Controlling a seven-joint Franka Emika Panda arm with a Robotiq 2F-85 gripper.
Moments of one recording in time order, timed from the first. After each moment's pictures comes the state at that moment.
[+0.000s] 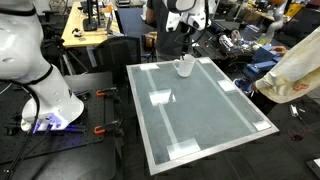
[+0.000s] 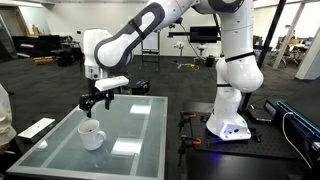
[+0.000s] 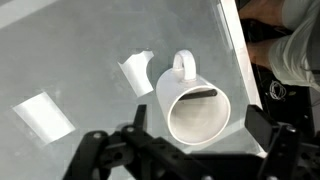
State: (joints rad) arm 0.13 0.27 0.08 -2.04 0.18 2.43 0.49
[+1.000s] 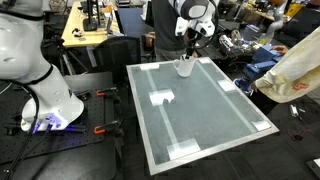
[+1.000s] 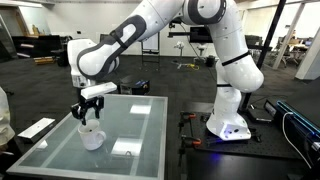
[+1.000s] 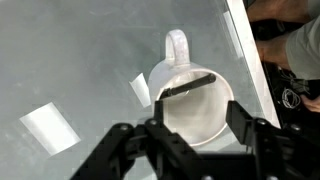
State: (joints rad) arm 0.14 0.47 0.06 -1.79 0.16 2.32 0.52
